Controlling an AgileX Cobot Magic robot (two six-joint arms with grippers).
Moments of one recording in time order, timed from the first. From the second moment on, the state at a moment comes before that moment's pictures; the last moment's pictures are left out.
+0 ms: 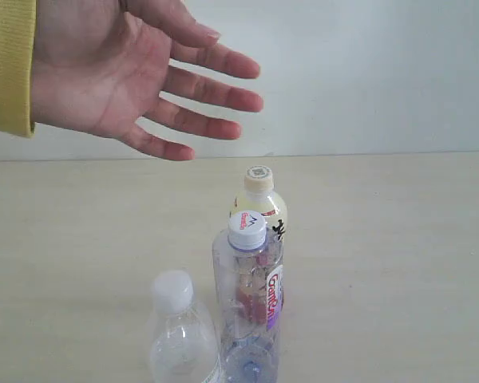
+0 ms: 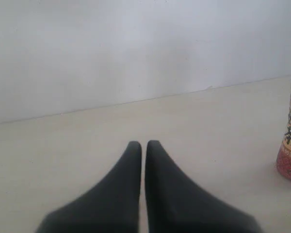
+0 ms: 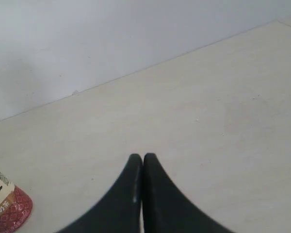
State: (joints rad) left arm -0.22 0.07 0.00 0.07 0.11 0.01; right arm -0.06 0.00 0.00 0.25 0.30 0.11
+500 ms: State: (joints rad) left arm -0.22 0.07 0.00 0.07 0.11 0.01; right arm -0.06 0.00 0.00 0.25 0.30 0.11
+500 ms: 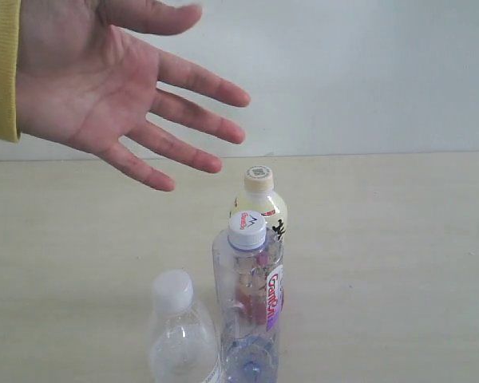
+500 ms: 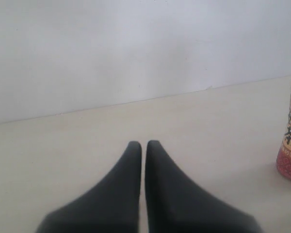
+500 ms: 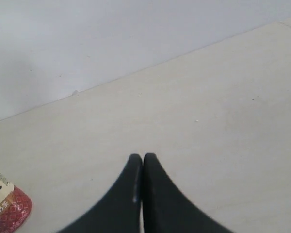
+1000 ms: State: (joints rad) left arm -0.22 0.07 0.00 0.07 0.11 0.01; right arm -0.06 0.00 0.00 0.62 0.07 0.15
